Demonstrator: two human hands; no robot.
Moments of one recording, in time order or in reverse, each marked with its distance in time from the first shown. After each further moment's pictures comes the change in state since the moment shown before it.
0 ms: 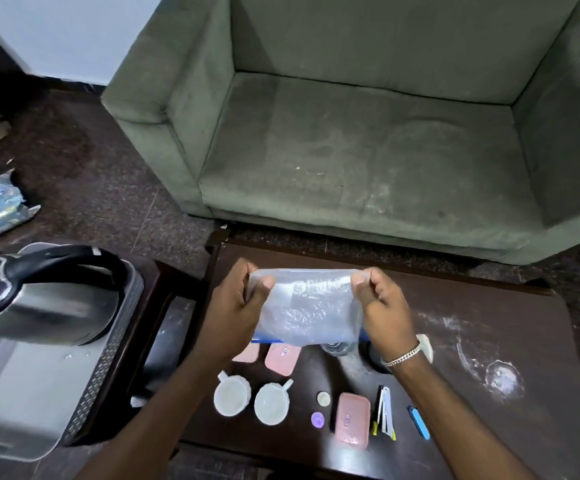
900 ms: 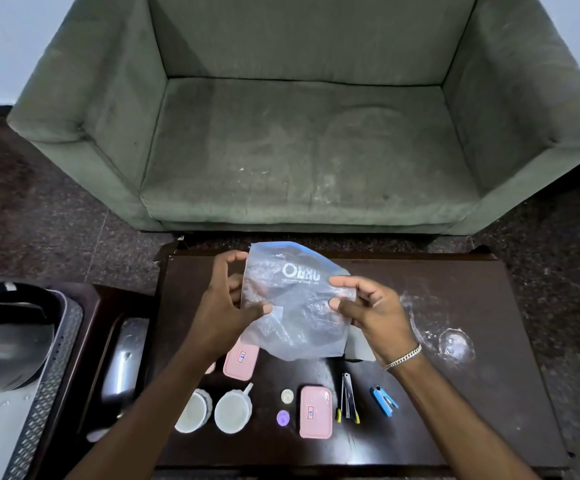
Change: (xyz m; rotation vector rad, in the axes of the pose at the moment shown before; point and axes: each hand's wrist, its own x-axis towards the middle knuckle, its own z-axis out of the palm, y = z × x) left_hand 0.016 0.013 0.067 -0.200 -0.234 -0.140; right_hand -0.013 0.045 -0.081 0.442 -0.074 0.260
